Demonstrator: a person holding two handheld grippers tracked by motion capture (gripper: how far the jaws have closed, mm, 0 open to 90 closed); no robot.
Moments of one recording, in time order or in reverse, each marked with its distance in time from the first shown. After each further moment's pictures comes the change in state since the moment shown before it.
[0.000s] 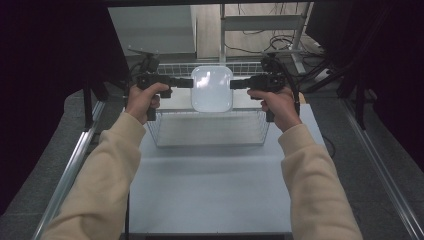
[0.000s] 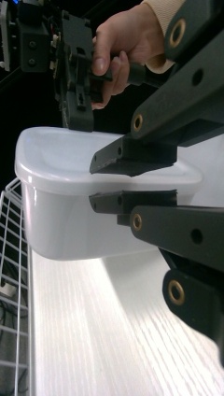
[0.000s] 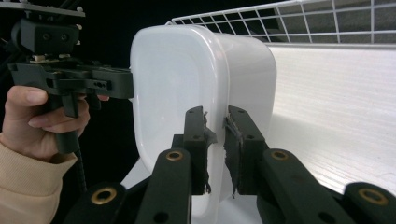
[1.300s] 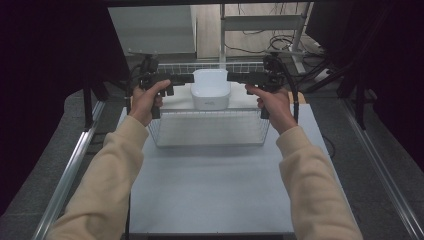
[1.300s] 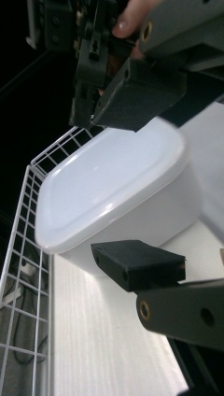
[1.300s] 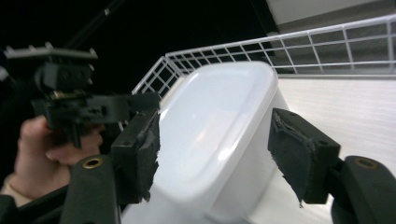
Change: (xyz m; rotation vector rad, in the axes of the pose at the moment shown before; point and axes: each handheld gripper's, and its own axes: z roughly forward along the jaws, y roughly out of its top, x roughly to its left) left arm 0.012 -0.005 0.004 -0.094 0.072 -0.012; right arm -0.010 0.001 0.005 -0.129 -0.005 0.020
